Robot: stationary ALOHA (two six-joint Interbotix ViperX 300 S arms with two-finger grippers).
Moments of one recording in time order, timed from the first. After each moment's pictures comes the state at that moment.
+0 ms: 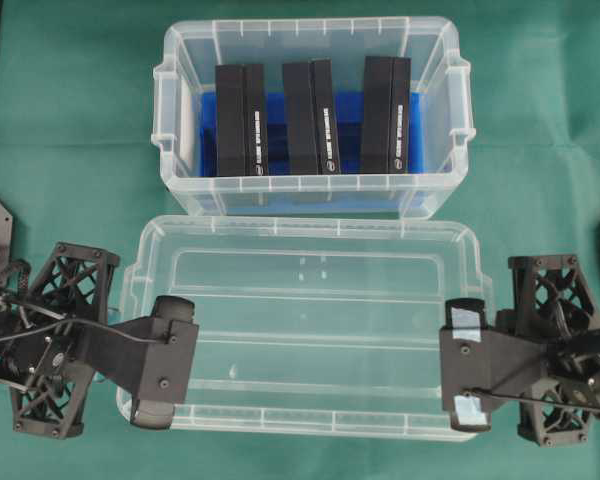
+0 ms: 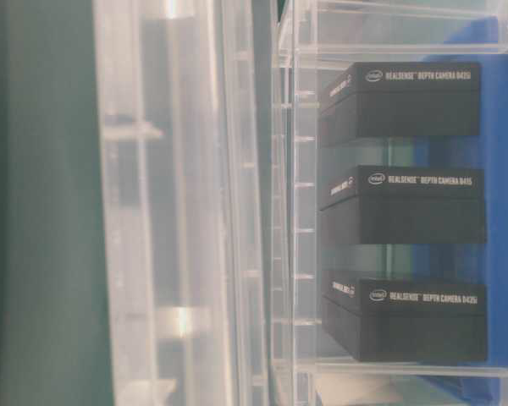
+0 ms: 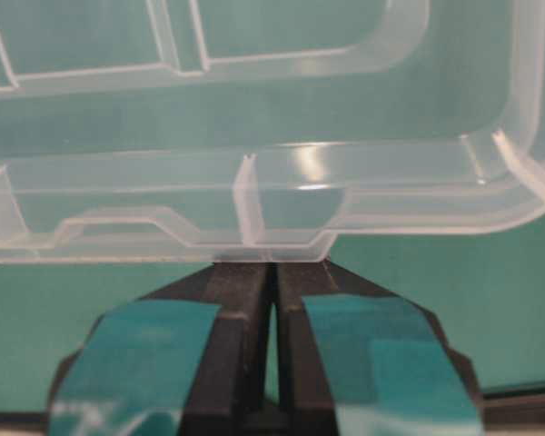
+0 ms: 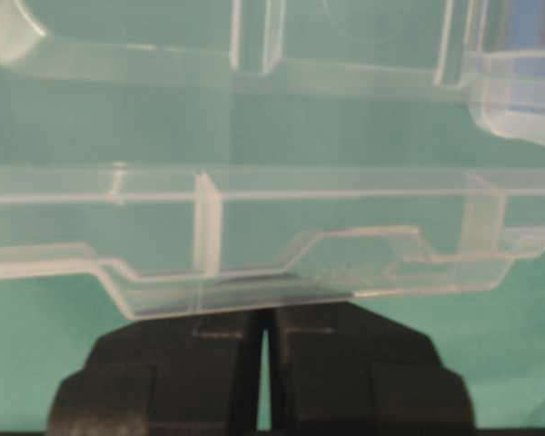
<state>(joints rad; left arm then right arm) -0.42 -0.24 0.38 0.11 1.19 -0.29 0.51 -0.23 0.40 -0.30 1.15 0.72</state>
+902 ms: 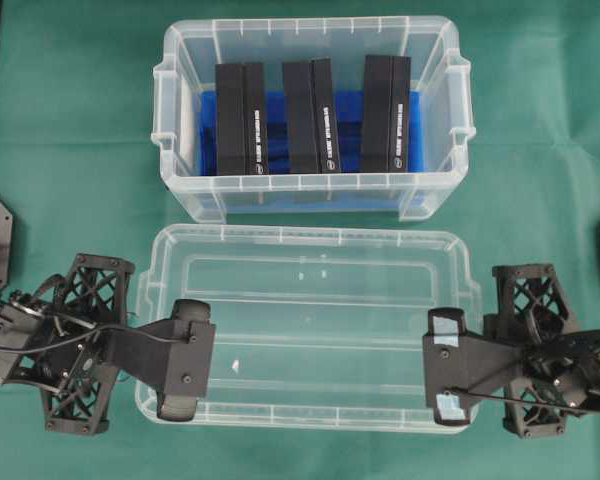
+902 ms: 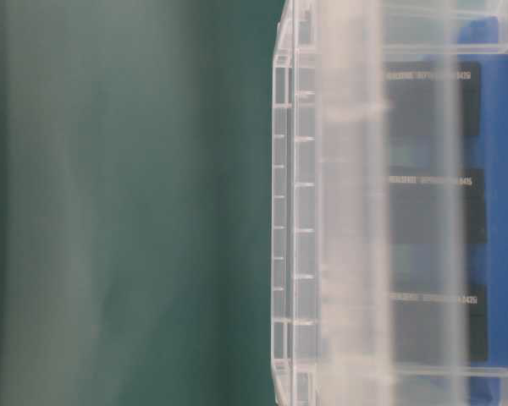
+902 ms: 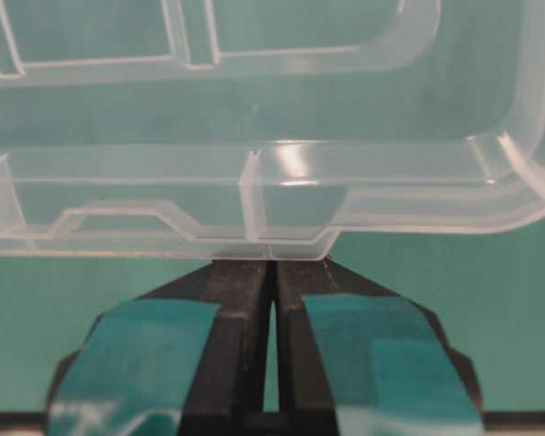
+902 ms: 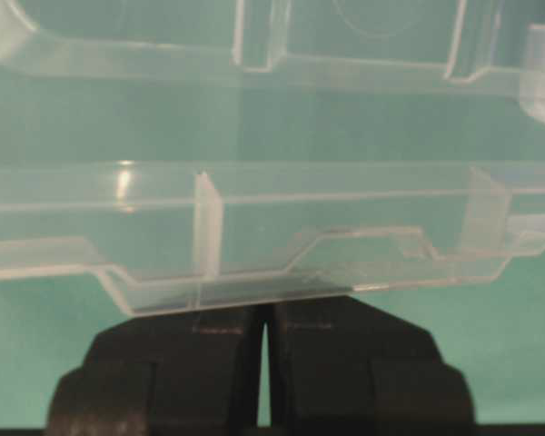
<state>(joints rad) -0.42 -0.18 0.48 0.12 1.06 -0.36 0.51 -0.16 0.54 -0.30 1.00 0.76</state>
